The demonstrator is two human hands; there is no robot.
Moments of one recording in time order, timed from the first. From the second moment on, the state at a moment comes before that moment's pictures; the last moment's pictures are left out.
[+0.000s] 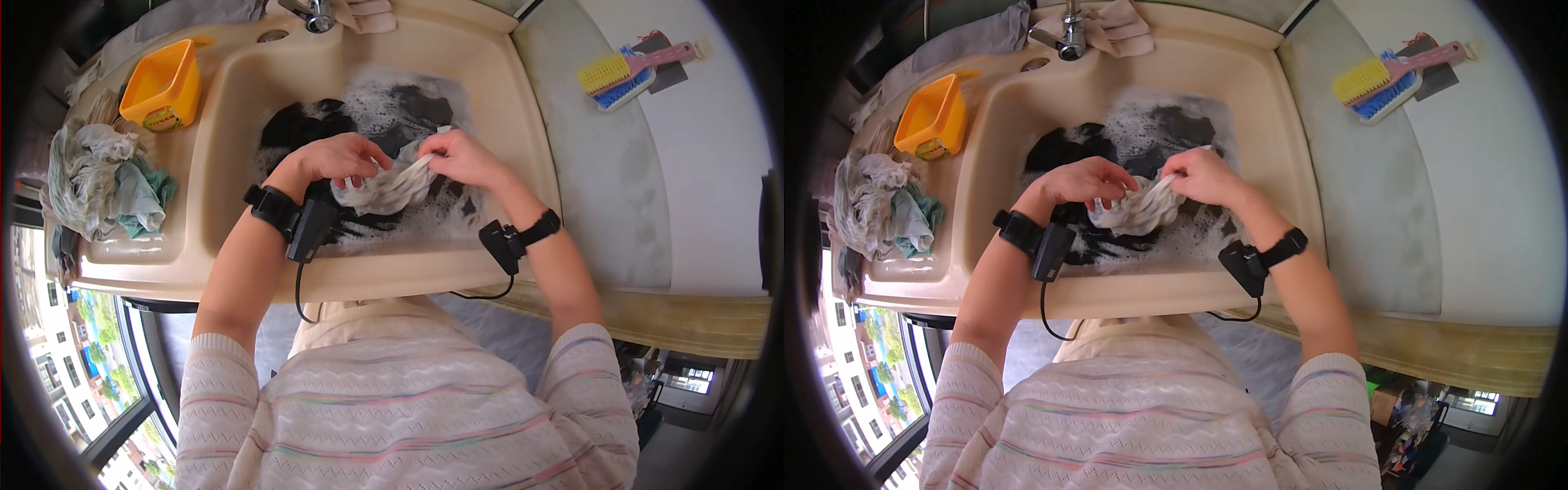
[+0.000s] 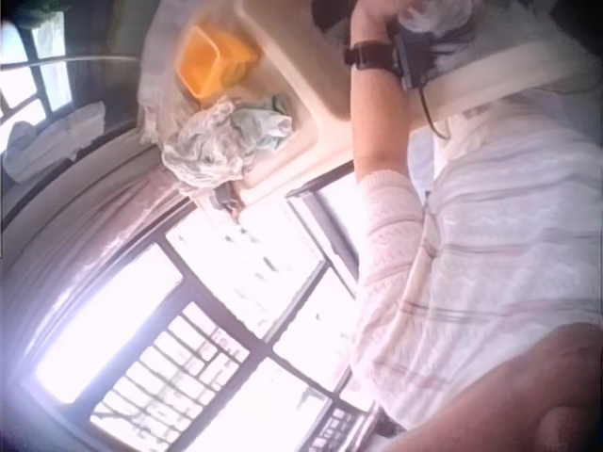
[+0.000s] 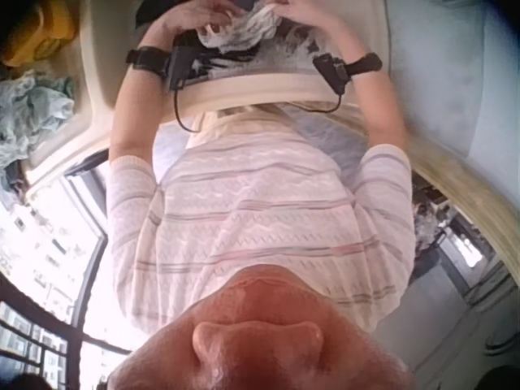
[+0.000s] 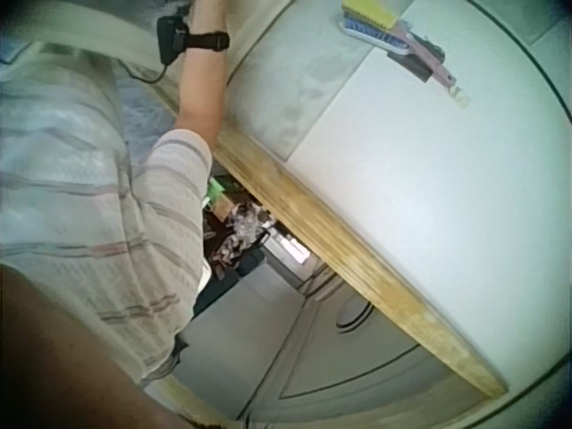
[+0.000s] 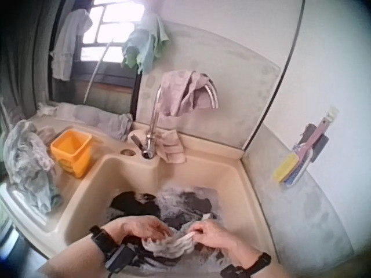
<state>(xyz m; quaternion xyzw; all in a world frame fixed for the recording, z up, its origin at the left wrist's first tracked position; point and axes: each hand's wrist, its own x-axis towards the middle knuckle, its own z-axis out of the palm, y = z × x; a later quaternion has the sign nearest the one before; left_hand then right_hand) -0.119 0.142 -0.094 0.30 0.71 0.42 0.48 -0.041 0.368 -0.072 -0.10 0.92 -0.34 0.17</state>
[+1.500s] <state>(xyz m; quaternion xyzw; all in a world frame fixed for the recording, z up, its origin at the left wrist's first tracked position) -0.124 0.161 -0.098 0.23 0.83 0.42 0.29 -0.035 0.356 0.045 -0.04 0.79 -0.61 -0.05</state>
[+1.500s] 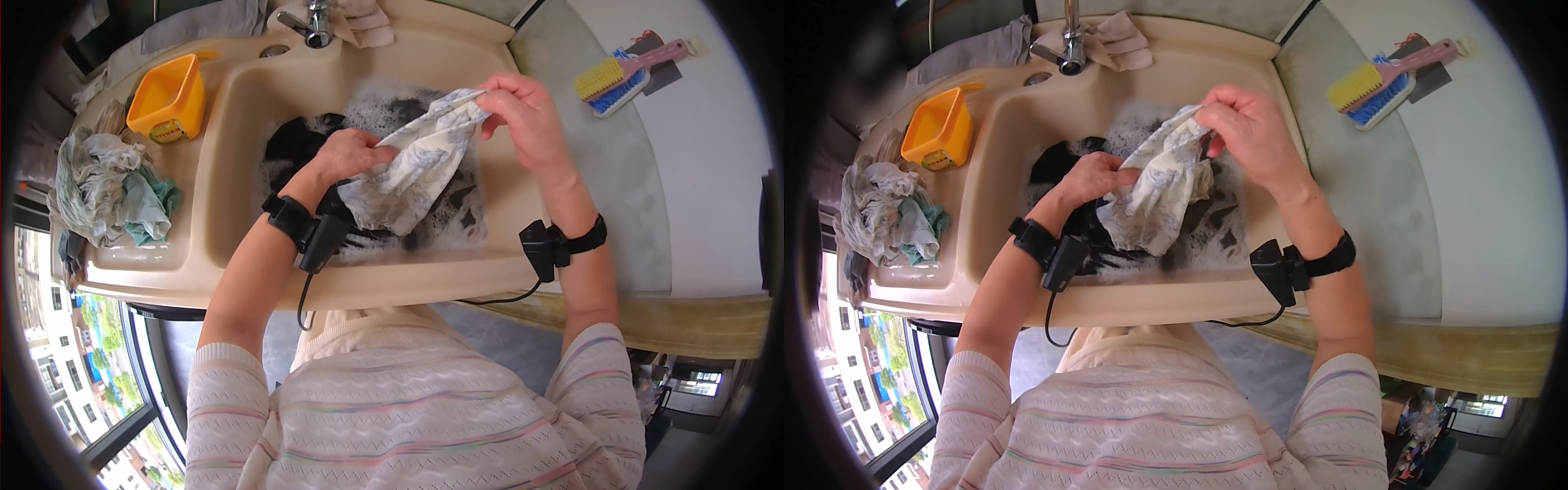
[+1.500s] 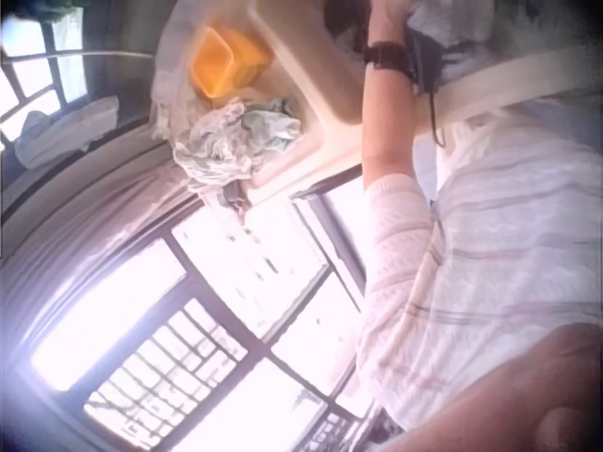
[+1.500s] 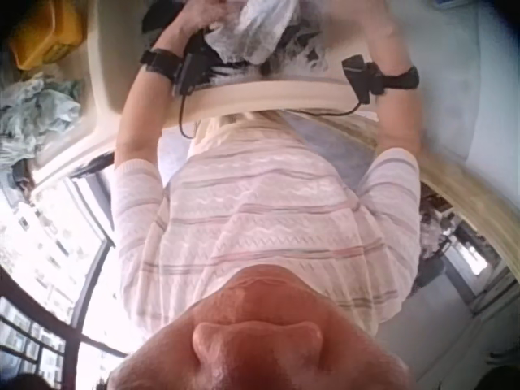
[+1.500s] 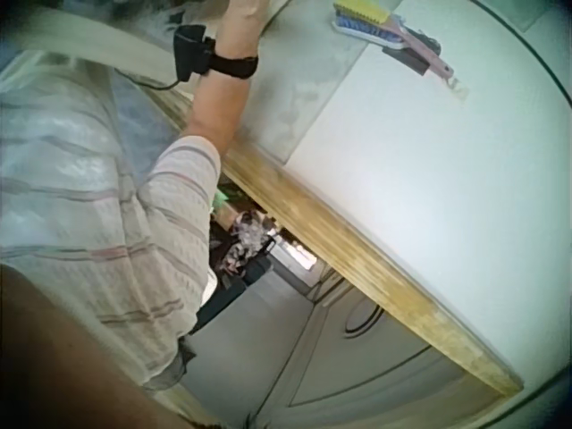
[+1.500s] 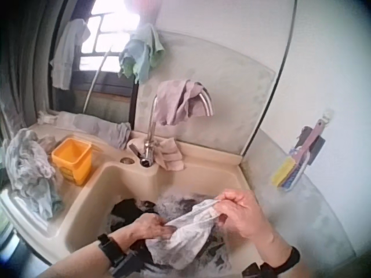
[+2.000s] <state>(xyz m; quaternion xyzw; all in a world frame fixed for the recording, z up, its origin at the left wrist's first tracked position) -0.145 0.125 -0.112 0.37 0.81 0.43 0.14 -0.037 0.377 0.070 0.00 0.72 -0.68 -0.12</state>
